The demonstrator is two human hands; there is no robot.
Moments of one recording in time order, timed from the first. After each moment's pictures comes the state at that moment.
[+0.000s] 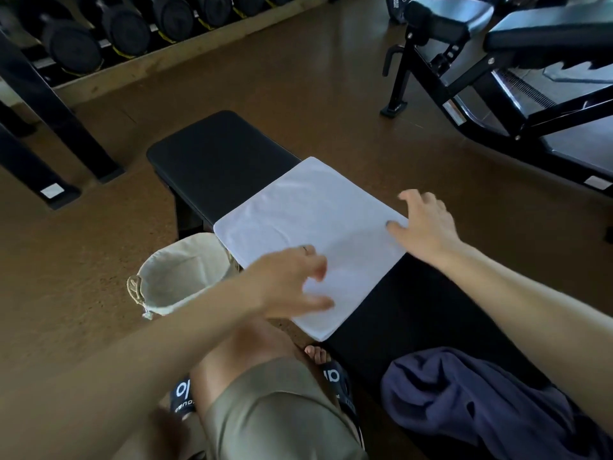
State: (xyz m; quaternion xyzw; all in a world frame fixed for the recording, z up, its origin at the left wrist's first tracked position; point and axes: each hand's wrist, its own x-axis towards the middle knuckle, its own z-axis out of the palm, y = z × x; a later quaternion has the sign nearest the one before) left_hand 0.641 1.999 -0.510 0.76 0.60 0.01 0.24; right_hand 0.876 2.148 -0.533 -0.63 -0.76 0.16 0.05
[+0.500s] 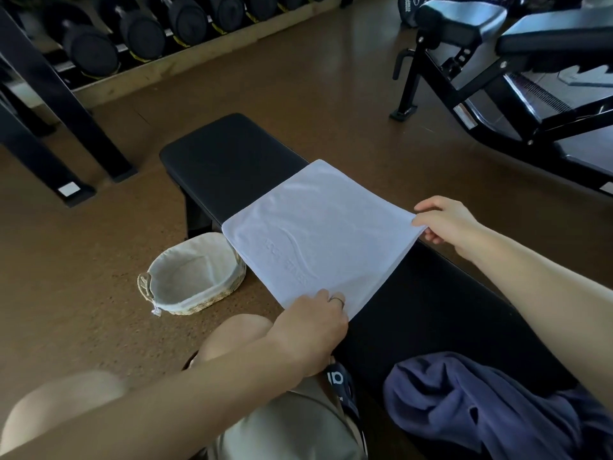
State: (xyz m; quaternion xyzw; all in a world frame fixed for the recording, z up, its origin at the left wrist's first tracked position) left_hand 0.705 1.958 -0.536 0.81 0.54 -0.20 0.06; right_hand 0.899 2.179 -0.534 -0.67 -0.60 0.42 0.15
